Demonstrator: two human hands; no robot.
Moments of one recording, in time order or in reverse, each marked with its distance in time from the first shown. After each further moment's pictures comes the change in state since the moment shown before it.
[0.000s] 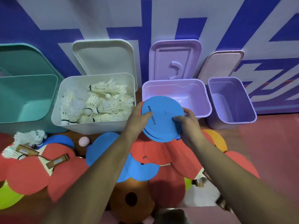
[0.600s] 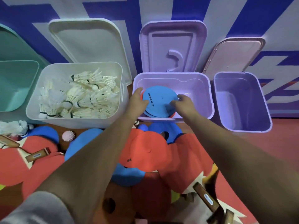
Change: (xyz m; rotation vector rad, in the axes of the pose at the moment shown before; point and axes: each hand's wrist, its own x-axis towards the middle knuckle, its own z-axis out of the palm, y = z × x) left_hand 0.121 -0.043 0.055 0.326 0.140 -0.057; right_hand 0.142 -0.010 -0.030 -0.680 -0.069 -0.022
